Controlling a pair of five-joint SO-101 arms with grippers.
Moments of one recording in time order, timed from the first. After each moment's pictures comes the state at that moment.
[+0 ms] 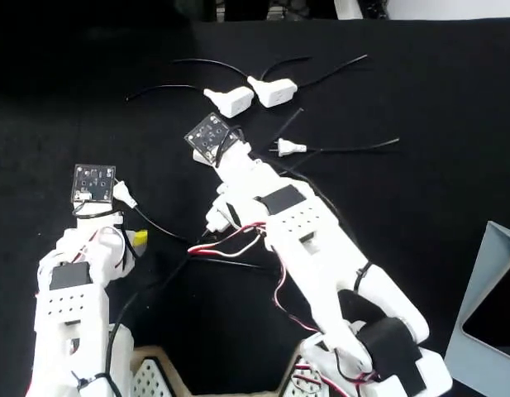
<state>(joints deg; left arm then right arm) -15.4 -58.5 79.3 41.9 -13.6 -28.0 -16.0 43.0 38.2 19.4</state>
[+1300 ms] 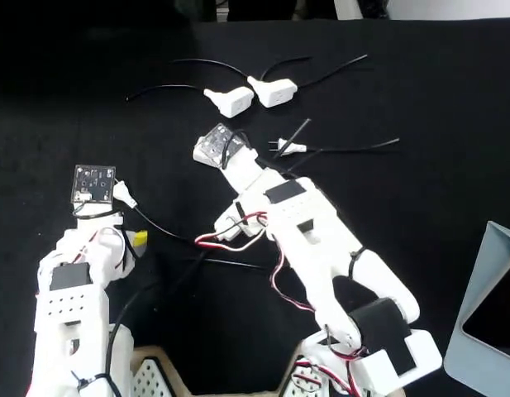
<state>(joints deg) -15.4 -58.5 79.5 41.9 -13.6 -24.6 -8.0 42.9 41.2 22.8</state>
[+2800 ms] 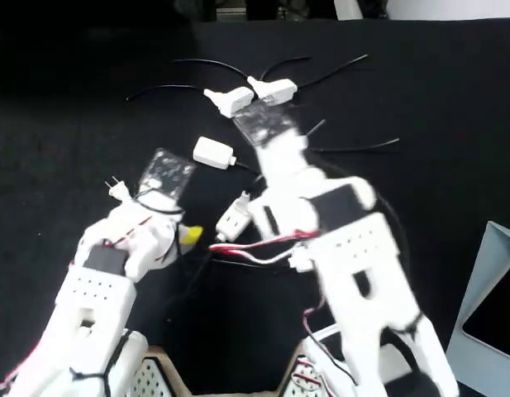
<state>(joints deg) 7.1 -52.9 69.2 42.5 -18.0 -21.2 -35.7 27.9 80.9 6.6</state>
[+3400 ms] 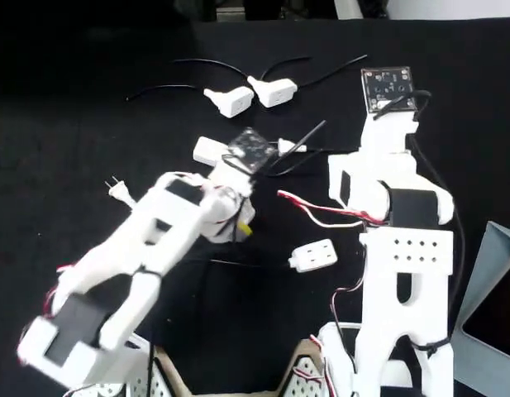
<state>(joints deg) 22.3 -7.6 37.3 44.3 -18.0 3.1 -38.5 28.6 70.1 6.1</state>
